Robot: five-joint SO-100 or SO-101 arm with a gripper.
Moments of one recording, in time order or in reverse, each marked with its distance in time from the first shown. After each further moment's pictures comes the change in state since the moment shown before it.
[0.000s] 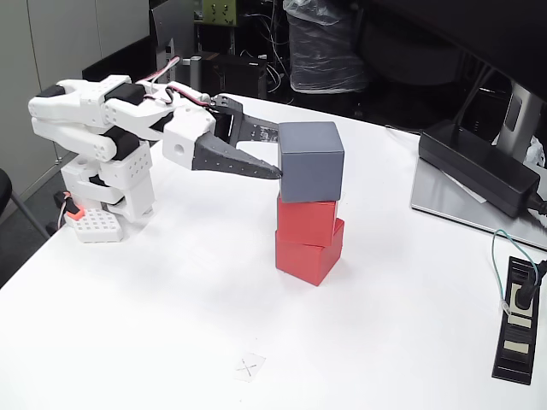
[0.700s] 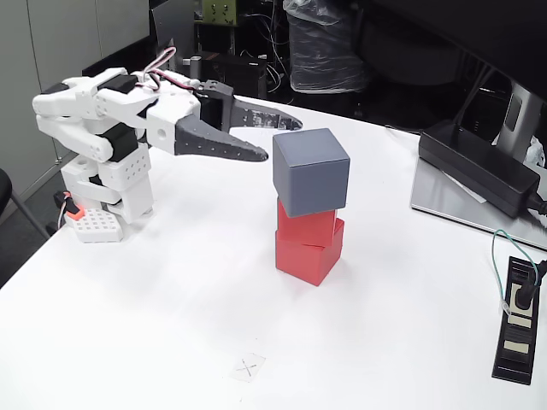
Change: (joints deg) arm 5.5 0.5 -5.7 0.2 0.0
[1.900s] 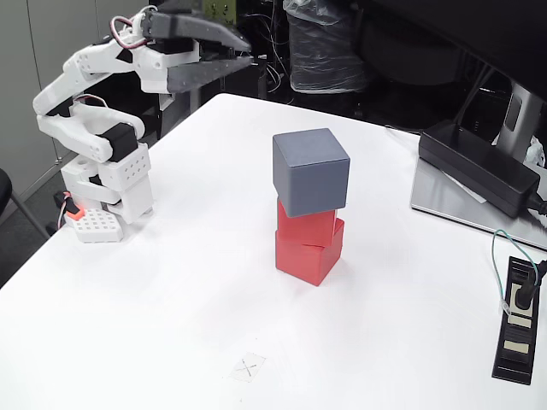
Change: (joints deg) arm 0.4 0.1 -17.0 5.7 84.3
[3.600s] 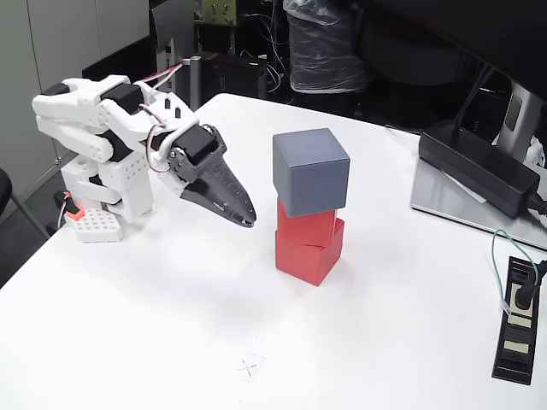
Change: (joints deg) arm -2.3 0.0 22.1 13.8 17.1
